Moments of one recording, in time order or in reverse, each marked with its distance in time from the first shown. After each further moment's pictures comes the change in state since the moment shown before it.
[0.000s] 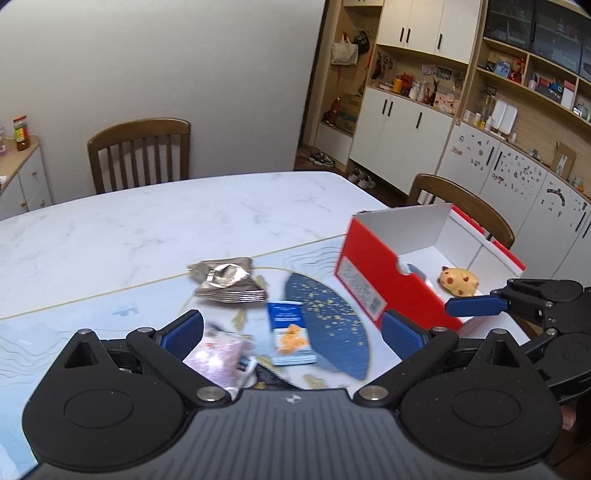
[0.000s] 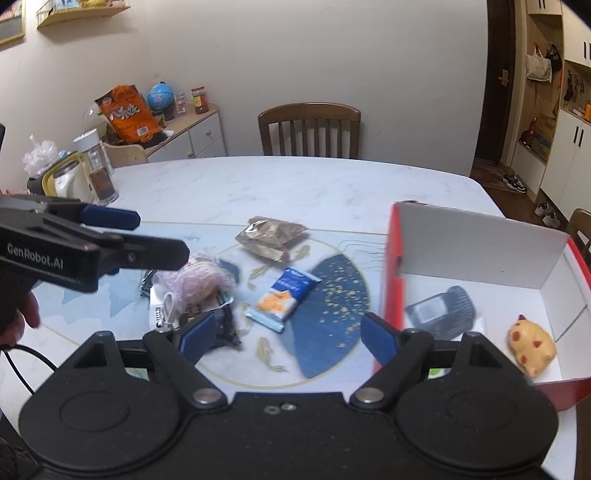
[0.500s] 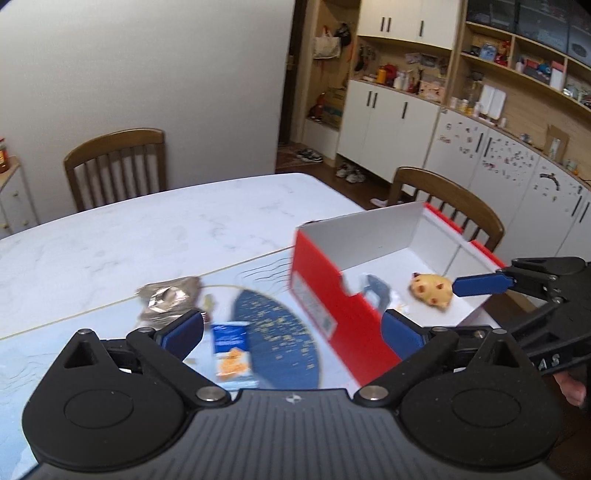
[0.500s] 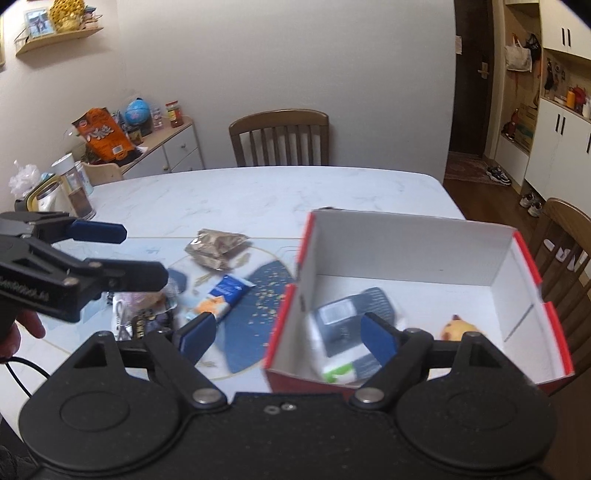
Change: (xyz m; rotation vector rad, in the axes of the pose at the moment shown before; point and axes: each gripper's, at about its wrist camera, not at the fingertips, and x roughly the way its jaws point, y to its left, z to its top) left arm 0.027 -0.076 0.026 0.053 0.020 -0.005; right arm -0.035 -0.080 0.004 0.051 -0.012 -0.014
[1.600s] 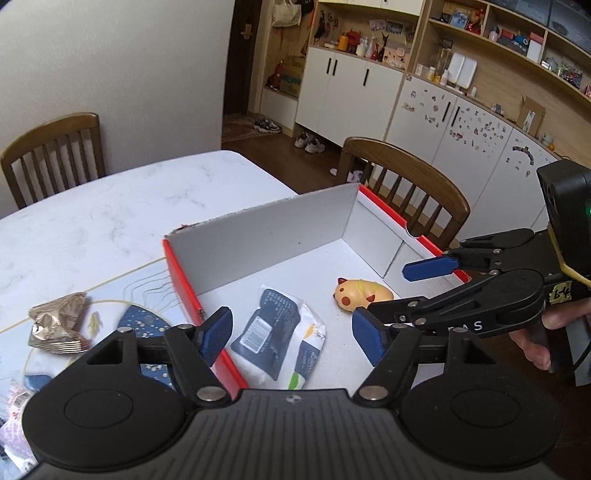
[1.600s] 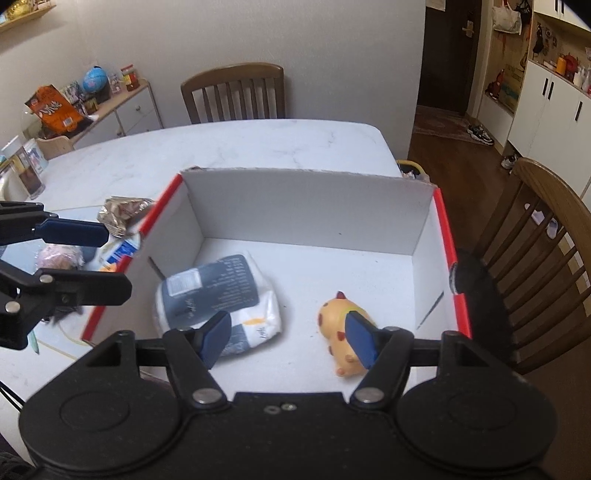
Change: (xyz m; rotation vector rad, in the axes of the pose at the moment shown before) left arm 0.083 -0.106 0.039 0.042 0.104 -0.105; right arm 0.019 -0.139 0.007 0.020 0.160 -0.044
